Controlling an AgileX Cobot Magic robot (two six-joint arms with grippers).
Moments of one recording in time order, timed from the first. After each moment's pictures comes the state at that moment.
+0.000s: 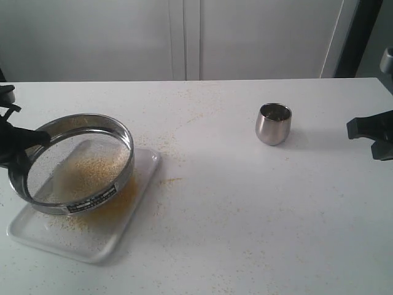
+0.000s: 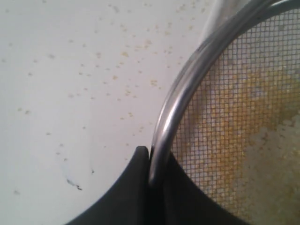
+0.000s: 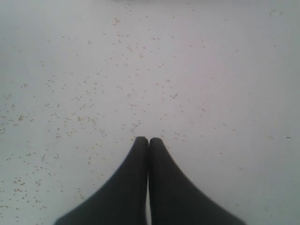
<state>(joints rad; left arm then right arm) -0.03 1.71 -1.06 -0.21 0.65 0.10 0.00 1.24 -0.88 0.15 0.76 -0.06</state>
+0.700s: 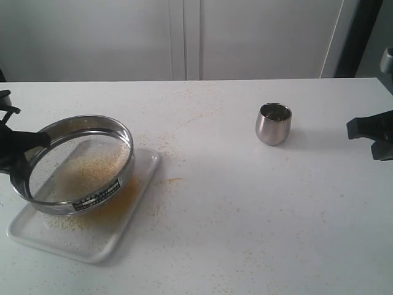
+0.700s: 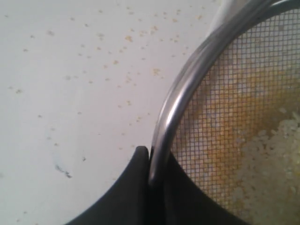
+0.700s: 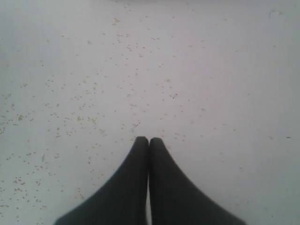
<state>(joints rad) -0.02 1.71 -1.04 -0.25 0.66 0.05 0.00 1.24 -0.88 0.15 0.76 -0.06</state>
